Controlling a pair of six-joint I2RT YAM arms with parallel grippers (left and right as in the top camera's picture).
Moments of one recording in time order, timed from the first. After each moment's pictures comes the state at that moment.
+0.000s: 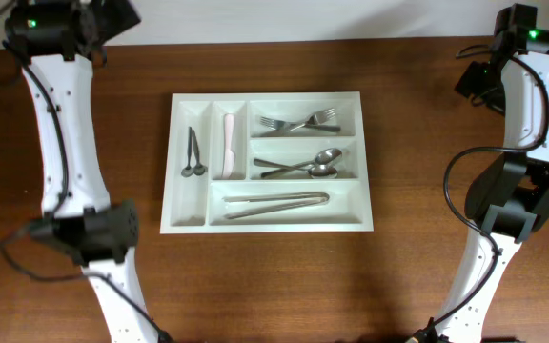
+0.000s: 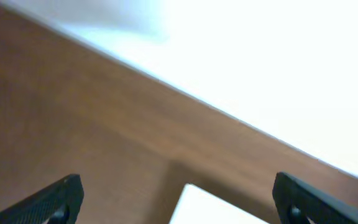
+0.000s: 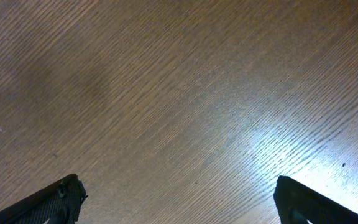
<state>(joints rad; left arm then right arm) 0.05 2.24 2.74 -1.23 -0.13 -0.40 -0.28 2.42 2.41 -1.29 0.26 0.42</state>
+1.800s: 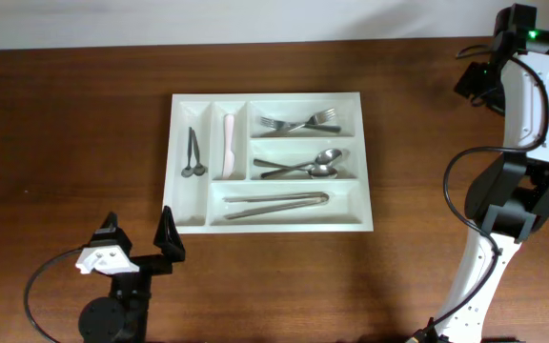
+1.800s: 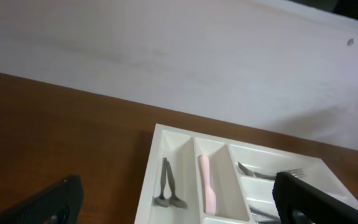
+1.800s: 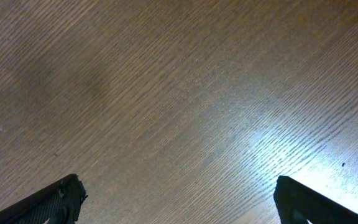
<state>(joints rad) -0.05 0.09 0.22 -0.17 -0.05 -0.25 -0.28 2.42 2.41 -1.29 0.26 0.42</state>
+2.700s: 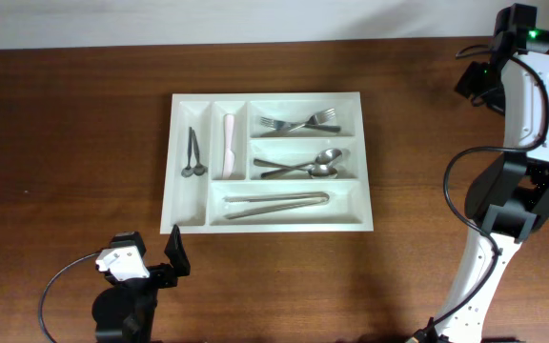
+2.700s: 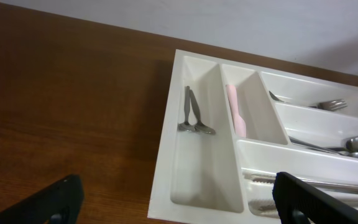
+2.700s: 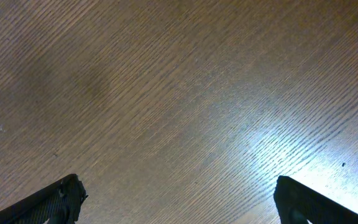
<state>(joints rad) 0.01 0.01 0.12 -0.39 0.01 -0.20 -0.28 2.42 2.41 -1.29 0.26 0.42</state>
